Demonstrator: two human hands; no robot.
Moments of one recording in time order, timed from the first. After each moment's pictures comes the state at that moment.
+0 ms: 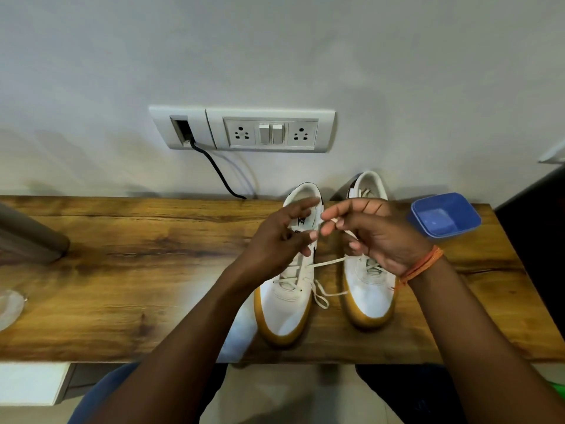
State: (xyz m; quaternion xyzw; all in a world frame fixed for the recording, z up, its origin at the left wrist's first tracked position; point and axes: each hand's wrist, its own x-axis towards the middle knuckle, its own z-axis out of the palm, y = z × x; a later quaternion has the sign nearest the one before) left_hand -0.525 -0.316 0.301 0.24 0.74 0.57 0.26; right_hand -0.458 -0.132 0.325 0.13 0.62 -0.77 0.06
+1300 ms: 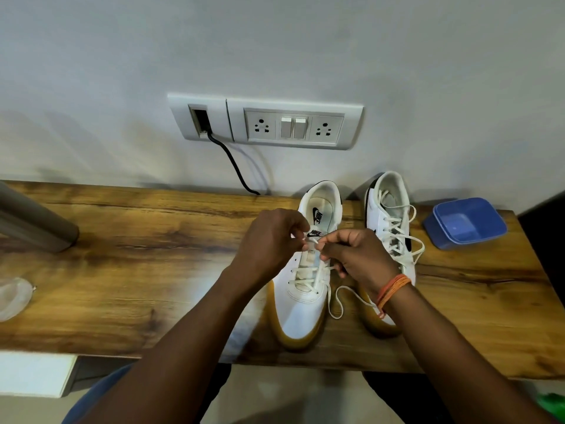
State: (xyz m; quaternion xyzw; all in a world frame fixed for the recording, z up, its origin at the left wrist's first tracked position) left_hand -0.550 -0.339 0.276 0.27 0.88 0.38 0.13; right_hand -0.464 -0.185 0.281 0.26 0.74 -0.61 0.04
